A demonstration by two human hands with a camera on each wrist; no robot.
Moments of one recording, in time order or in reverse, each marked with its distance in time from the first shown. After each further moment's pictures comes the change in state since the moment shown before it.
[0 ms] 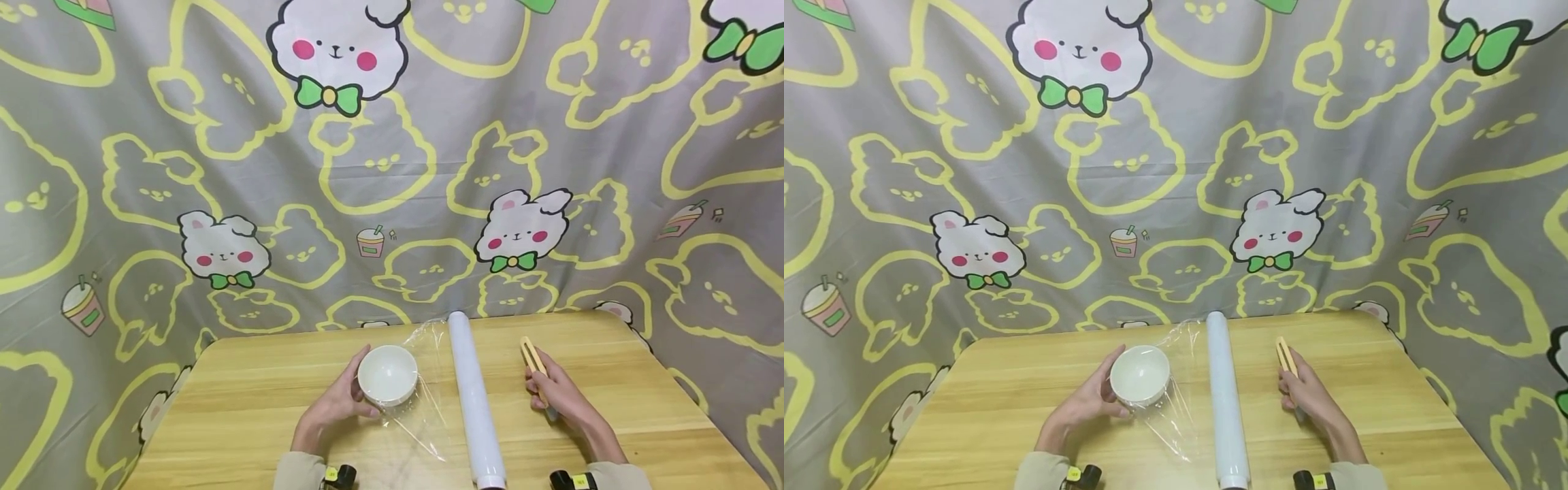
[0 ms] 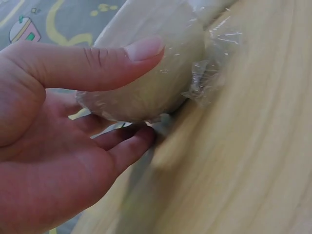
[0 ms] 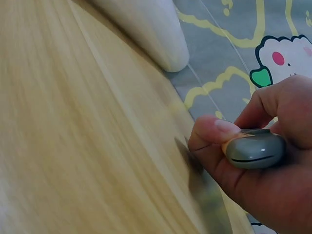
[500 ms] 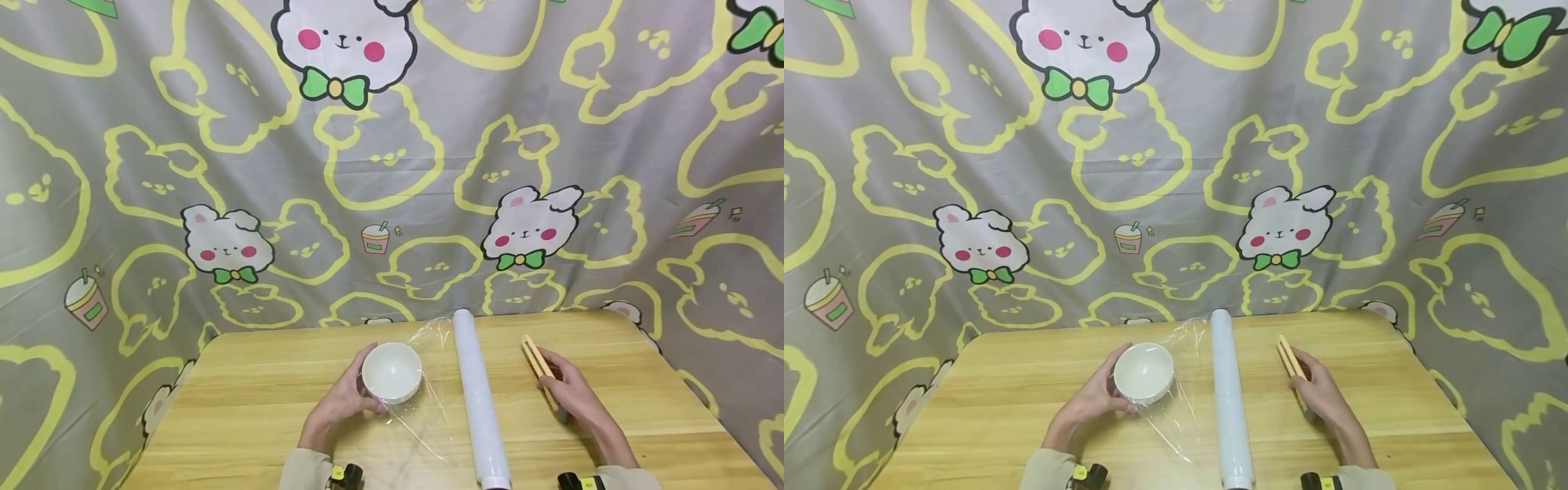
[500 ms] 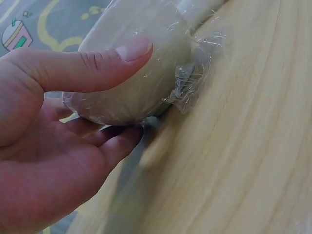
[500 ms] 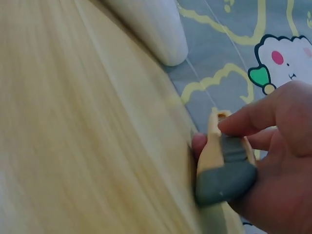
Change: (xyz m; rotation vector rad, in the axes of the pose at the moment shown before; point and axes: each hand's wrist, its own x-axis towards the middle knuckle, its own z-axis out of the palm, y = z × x) left_hand 0.007 -0.013 0.000 0.014 0.095 0.015; right_hand 0.001 0.000 -0.007 -0.307 0.127 -0.108
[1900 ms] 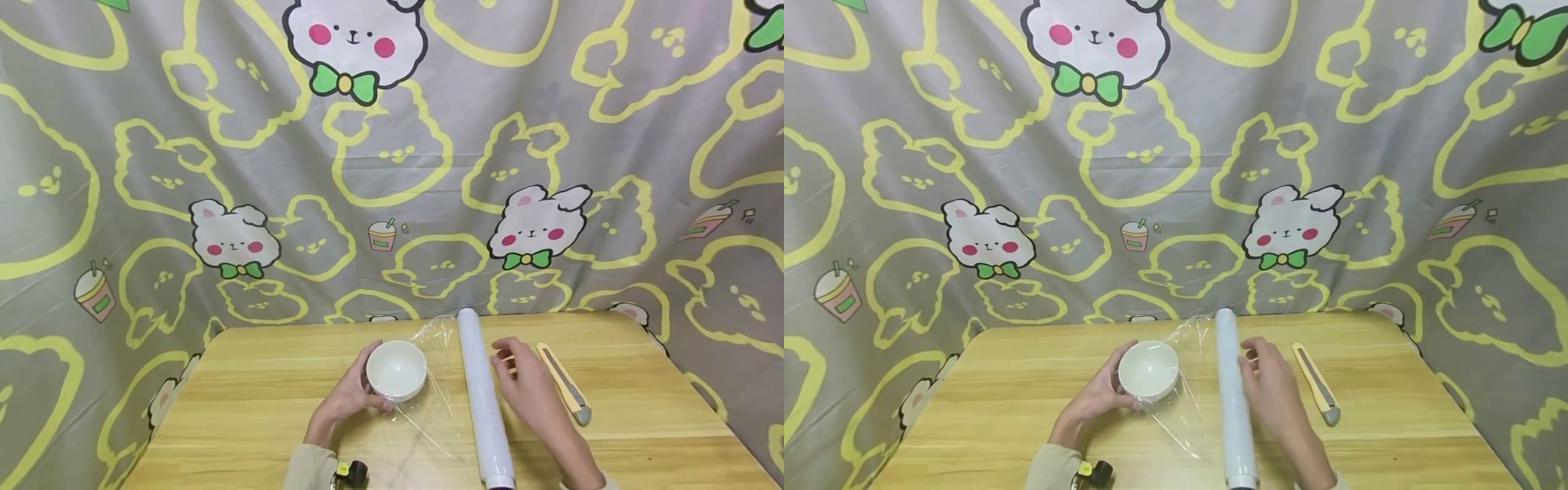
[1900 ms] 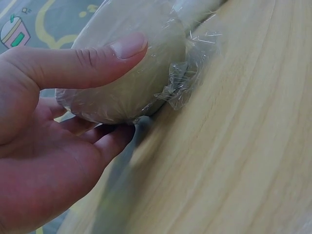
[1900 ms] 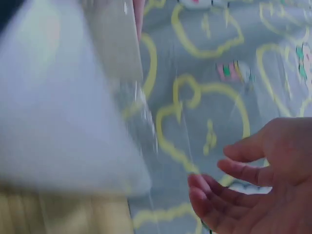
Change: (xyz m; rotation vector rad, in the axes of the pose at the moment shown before) left_hand 0.001 0.001 0.004 0.004 0.052 -0.005; right_hand -0.022 -0.108 0.077 -0.338 0.278 -0.318
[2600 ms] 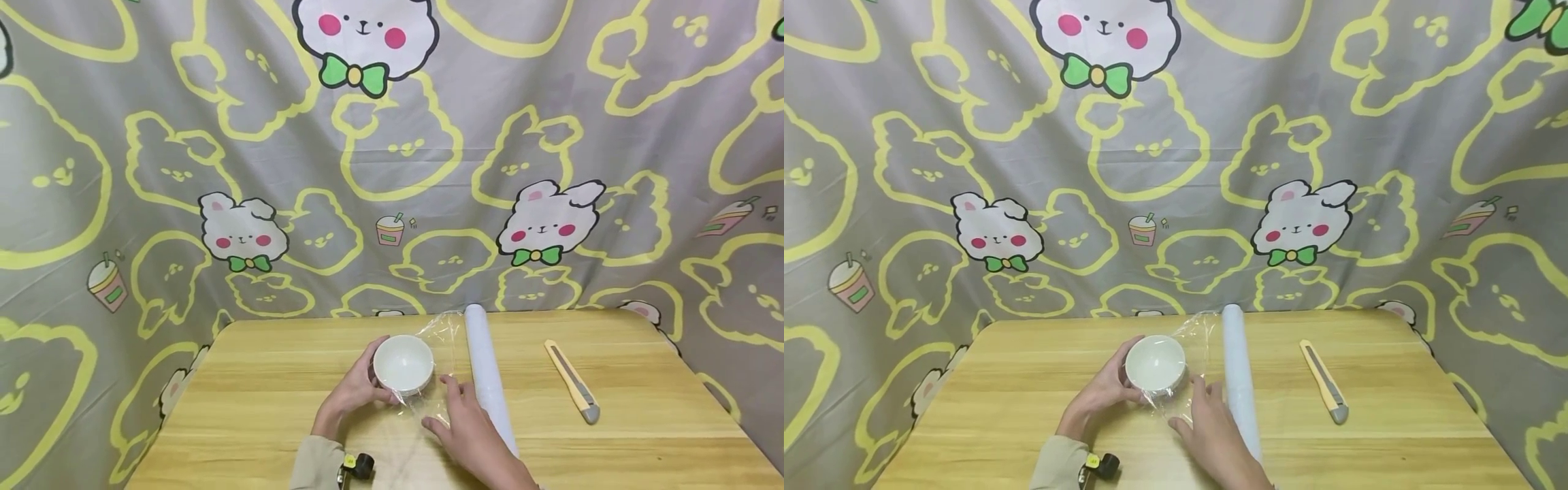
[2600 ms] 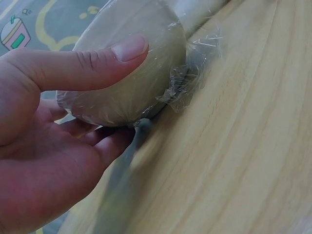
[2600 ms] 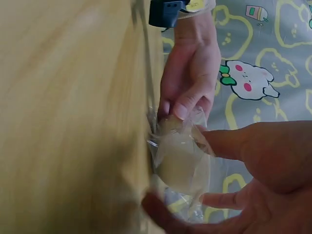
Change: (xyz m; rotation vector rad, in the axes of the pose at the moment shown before) left_hand 0.001 0.000 -0.001 -0.030 -0.016 0.013; right_hand -0.049 -0.044 0.076 -0.068 -0.346 0.065
